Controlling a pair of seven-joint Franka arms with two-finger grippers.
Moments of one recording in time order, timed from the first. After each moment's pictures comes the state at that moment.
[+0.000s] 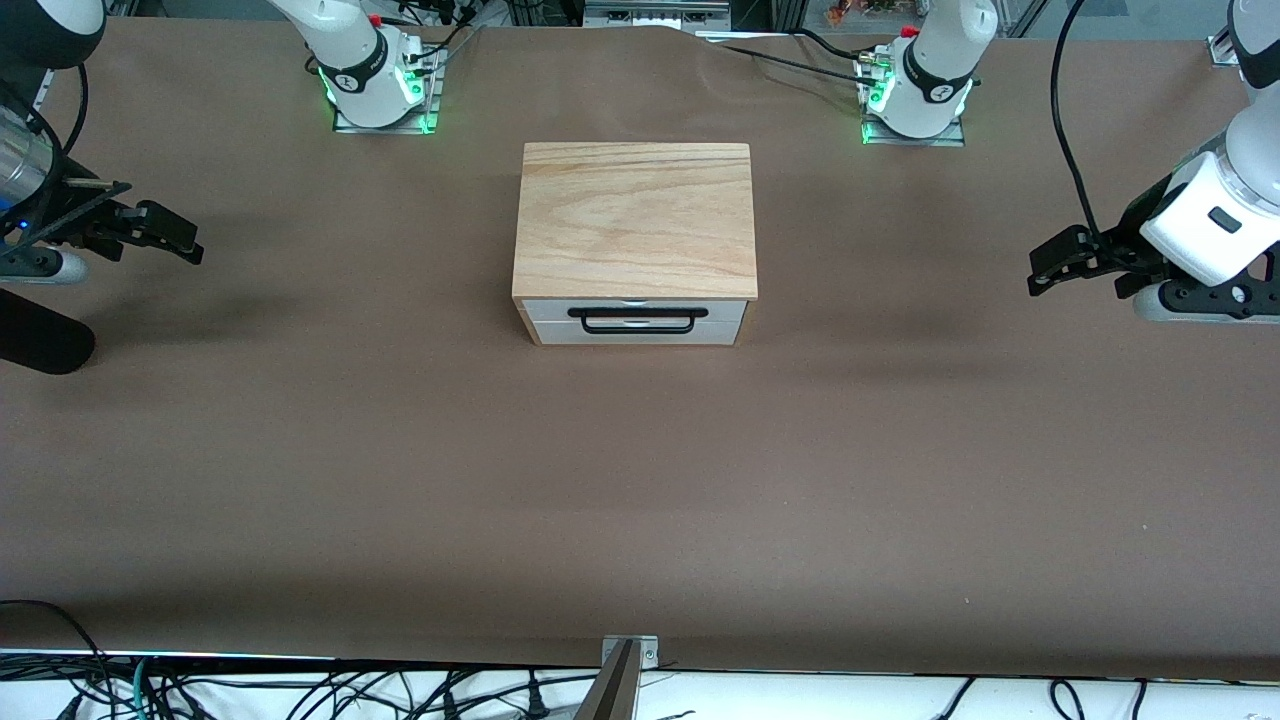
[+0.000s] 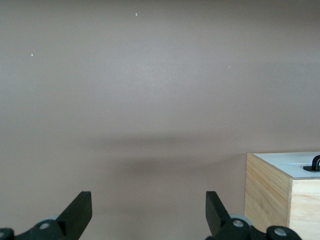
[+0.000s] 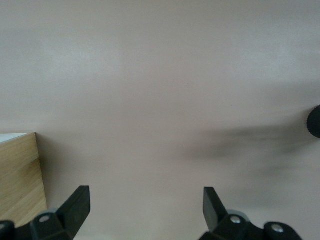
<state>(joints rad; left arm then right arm) -0.04 0.12 -0.06 -1.47 -0.03 1.58 -0.10 0.00 -0.03 -0.02 -1.77 0.00 1.70 0.01</state>
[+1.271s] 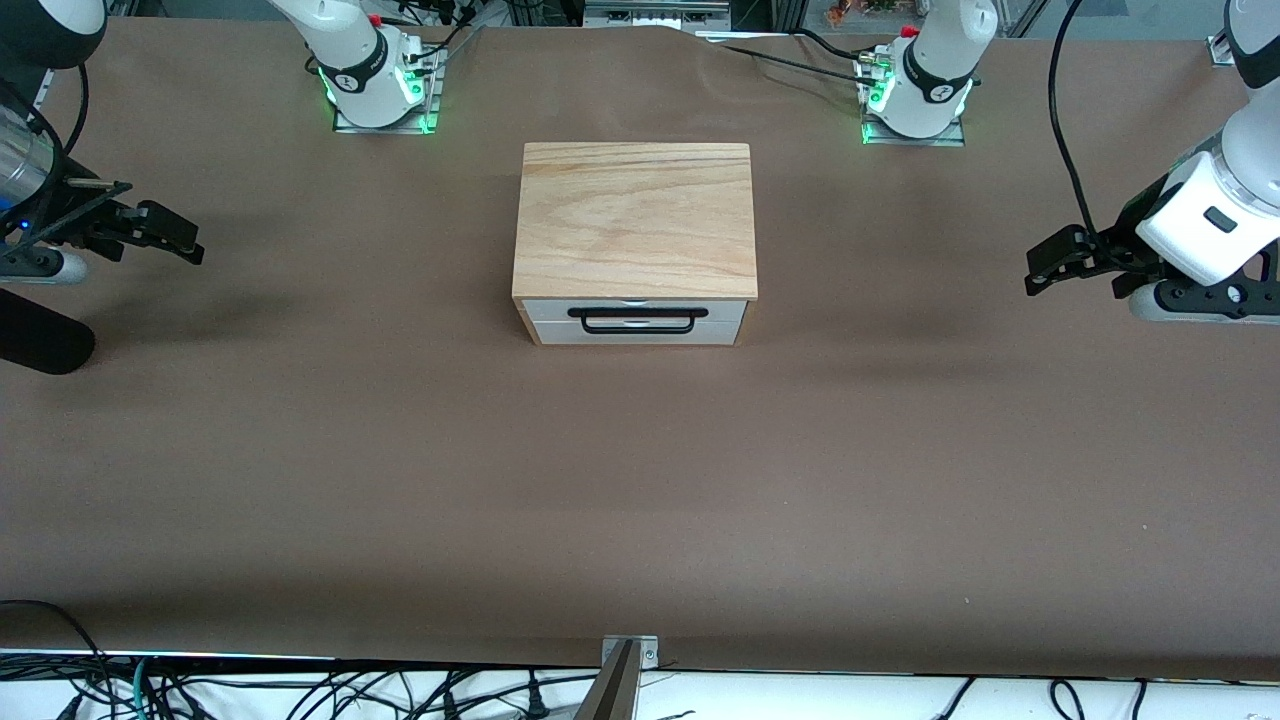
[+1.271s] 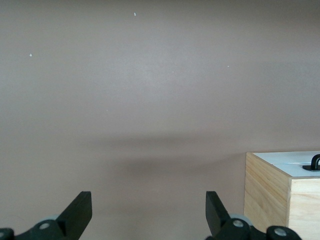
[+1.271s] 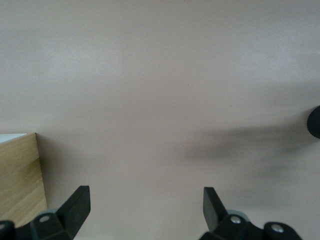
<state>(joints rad) -0.04 0.12 -0.06 -1.47 -0.03 1.58 -0.10 0.00 -0.03 -0.02 -1.77 0.00 1.71 0.01</state>
